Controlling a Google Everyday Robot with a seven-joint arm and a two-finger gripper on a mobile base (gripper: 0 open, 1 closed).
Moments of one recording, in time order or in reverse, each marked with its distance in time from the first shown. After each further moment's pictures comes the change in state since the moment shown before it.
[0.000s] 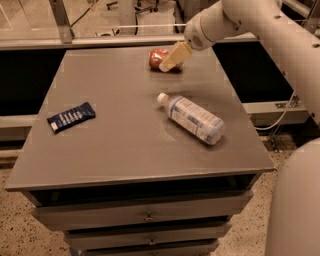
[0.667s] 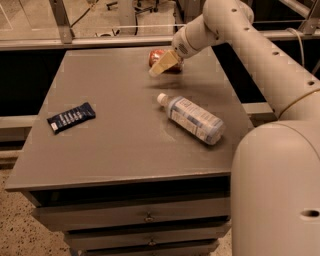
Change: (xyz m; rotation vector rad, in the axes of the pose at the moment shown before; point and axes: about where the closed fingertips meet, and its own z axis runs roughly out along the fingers) arm 0.005 0.001 0.073 -0.075 0.000 0.077
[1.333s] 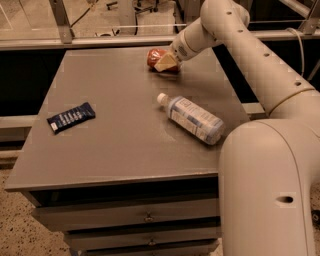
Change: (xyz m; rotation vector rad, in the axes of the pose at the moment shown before) arm 0.017 -0.004 0.021 -0.032 0.050 0.022
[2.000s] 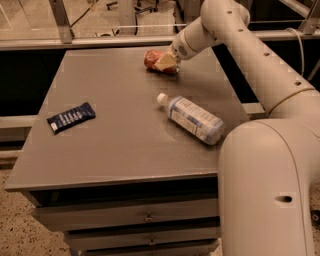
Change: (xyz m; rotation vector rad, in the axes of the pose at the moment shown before) arm -0.002 -0.001 -0.002 0.000 0.000 0.000
